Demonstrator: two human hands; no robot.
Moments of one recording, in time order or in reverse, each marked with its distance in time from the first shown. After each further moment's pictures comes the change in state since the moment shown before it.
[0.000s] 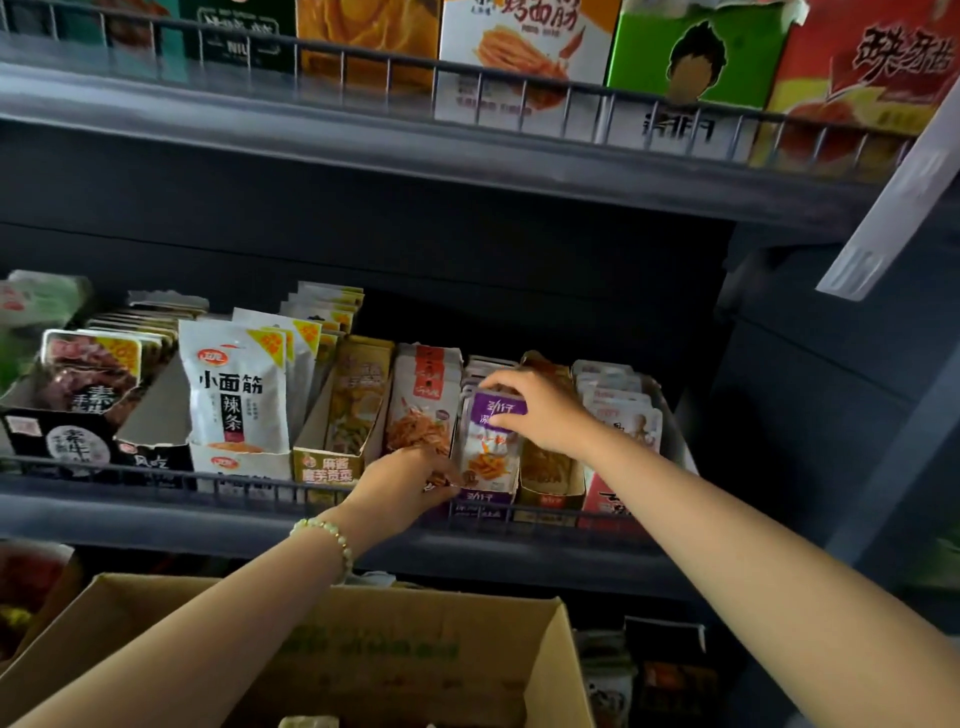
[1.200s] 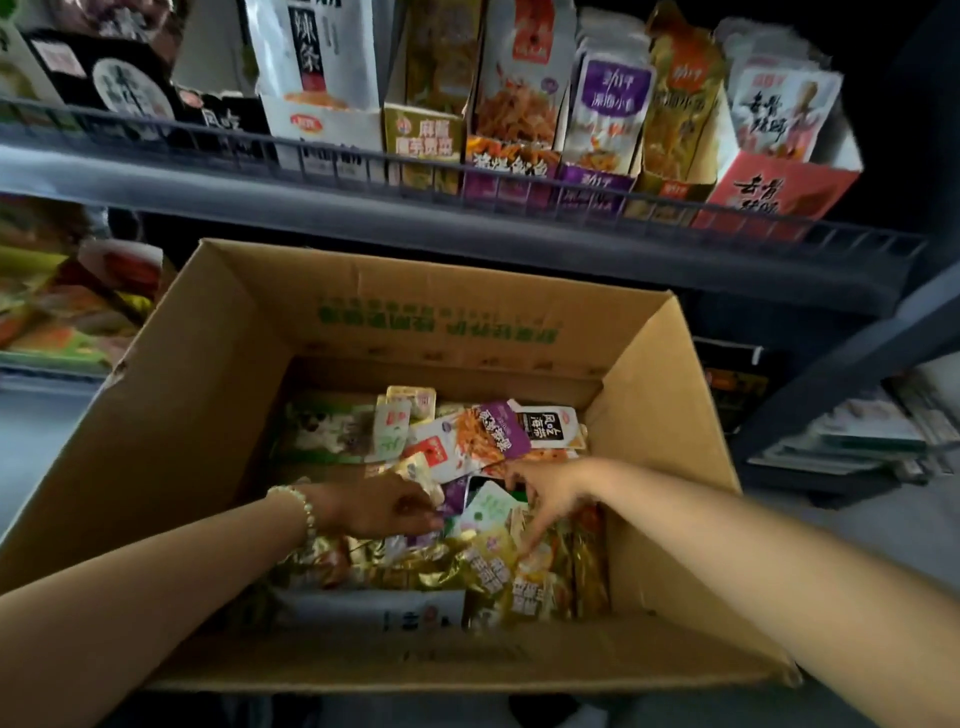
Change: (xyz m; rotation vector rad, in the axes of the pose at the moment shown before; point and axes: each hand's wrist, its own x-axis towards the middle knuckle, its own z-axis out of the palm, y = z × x) left_hand -0.250 -0.083 0.129 -0.194 -0.992 -0.165; right_hand -0.213 -0.014 0.253 -0.085 -1.226 0.390
